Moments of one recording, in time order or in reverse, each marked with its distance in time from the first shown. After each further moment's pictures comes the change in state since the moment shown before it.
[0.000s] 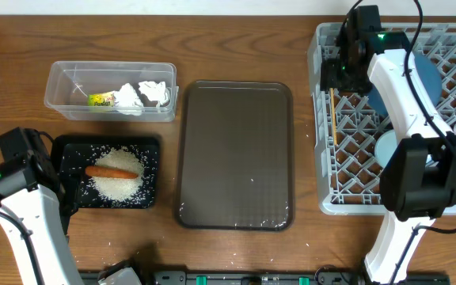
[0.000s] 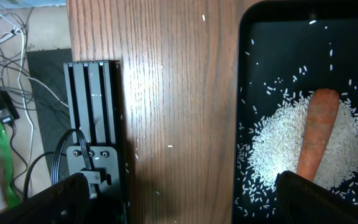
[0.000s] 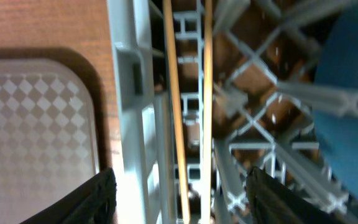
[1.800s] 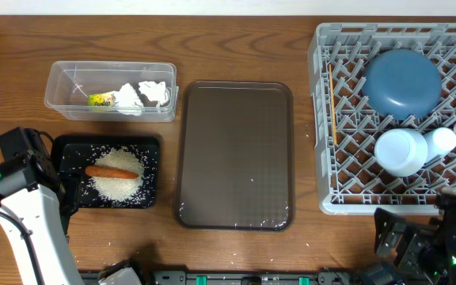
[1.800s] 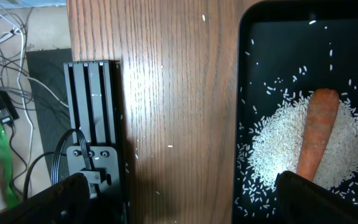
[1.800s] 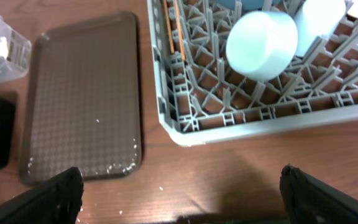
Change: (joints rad) left arm 0.000 0.000 0.000 0.000 0.000 0.000; right arm 0.340 -1.470 -0.507 -0.503 0.266 0.399
